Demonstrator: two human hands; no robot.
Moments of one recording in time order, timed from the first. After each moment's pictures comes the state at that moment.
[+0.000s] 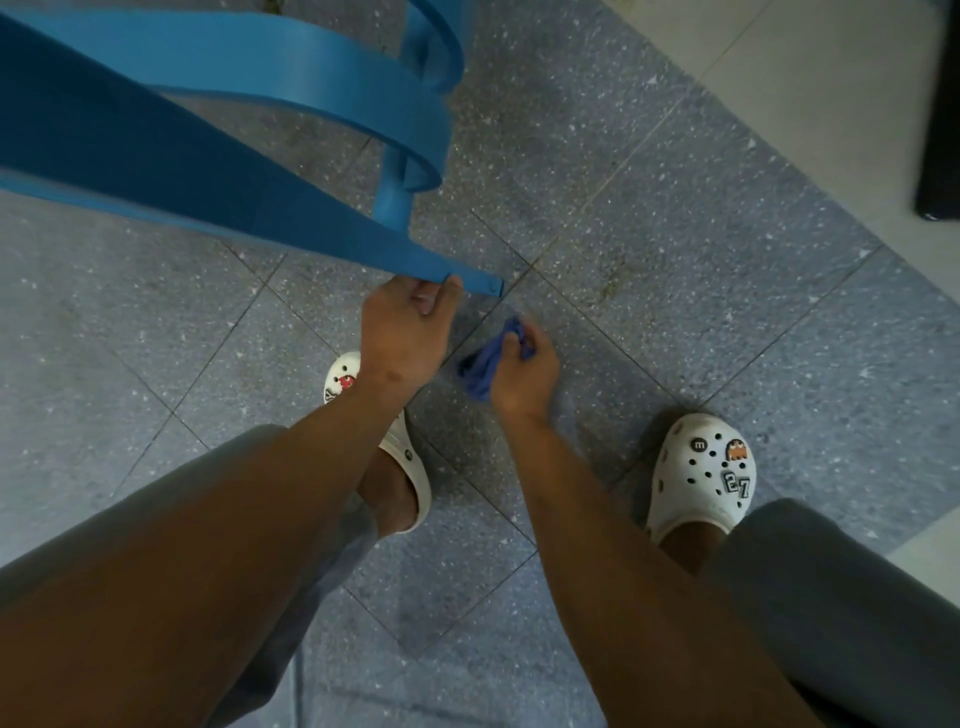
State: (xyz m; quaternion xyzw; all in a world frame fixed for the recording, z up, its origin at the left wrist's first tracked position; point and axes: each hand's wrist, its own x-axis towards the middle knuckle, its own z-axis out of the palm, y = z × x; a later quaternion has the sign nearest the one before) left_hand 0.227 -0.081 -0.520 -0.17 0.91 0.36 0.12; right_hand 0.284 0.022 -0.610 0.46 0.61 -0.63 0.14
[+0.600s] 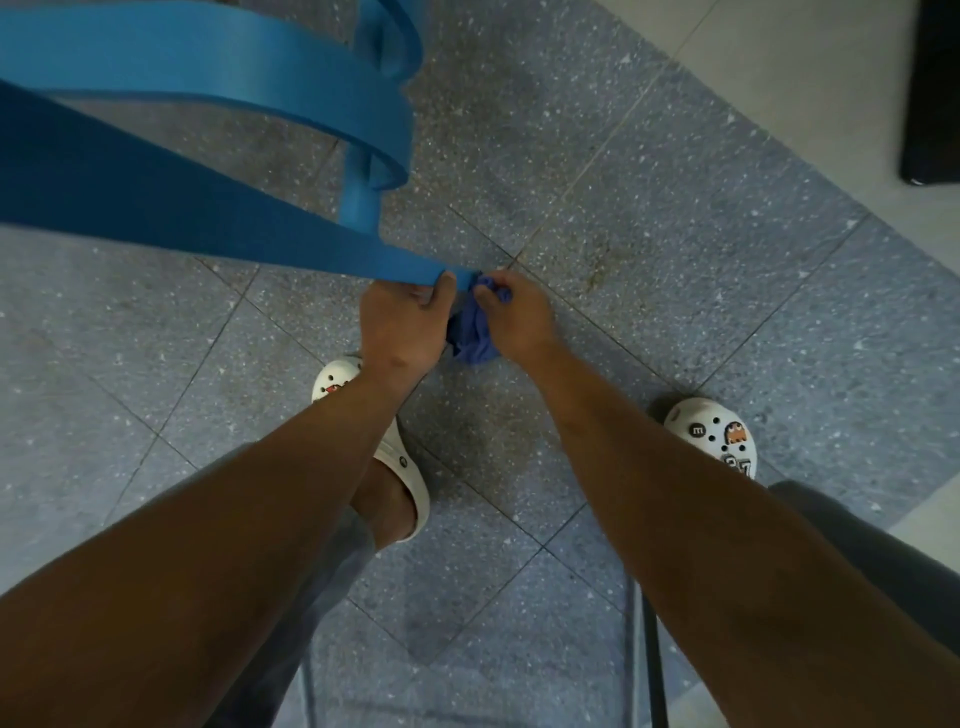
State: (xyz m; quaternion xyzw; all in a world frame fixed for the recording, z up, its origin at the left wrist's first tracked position) left_hand 0.215 -0.072 -0.549 -0.17 0.92 0.33 0.13; right_hand 0.224 0.054 -0.638 0.25 0.73 -0.59 0.22
